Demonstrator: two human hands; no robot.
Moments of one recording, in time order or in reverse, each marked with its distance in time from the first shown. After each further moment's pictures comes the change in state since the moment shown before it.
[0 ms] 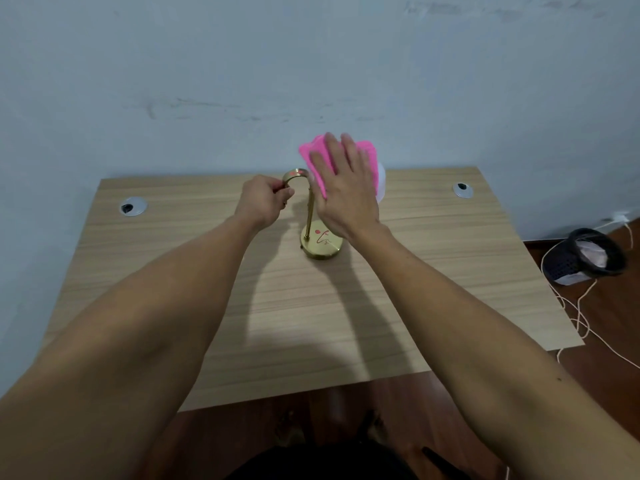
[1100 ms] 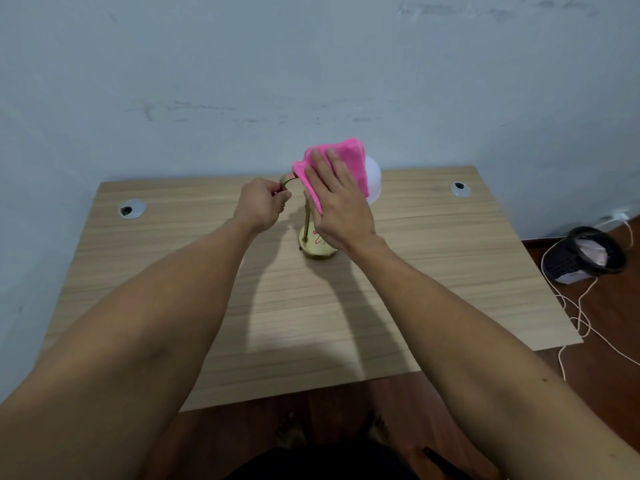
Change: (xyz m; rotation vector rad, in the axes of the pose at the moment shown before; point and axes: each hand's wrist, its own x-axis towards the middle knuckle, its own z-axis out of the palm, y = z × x) left_hand -0.002 -0.002 0.003 0.044 -0.002 0.007; right_hand -0.018 0.010 0.021 0.042 0.088 -0.193
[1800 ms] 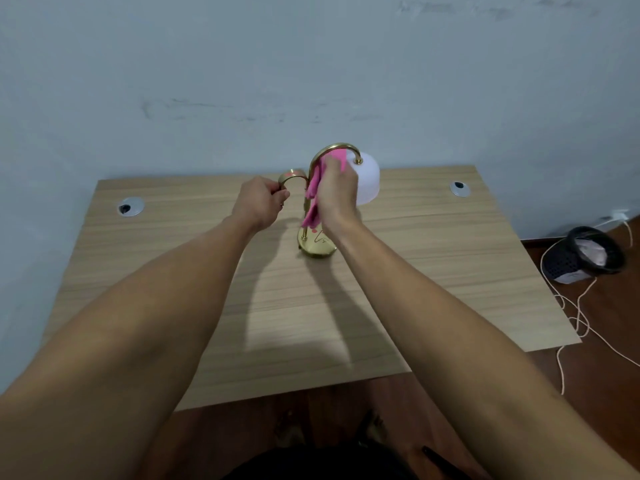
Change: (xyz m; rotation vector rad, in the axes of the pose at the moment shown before) left_hand -0.006 0.008 -0.003 0.021 -0.022 -0.010; right_hand 0.051 -0.047 -0.044 1.089 0.049 1.218
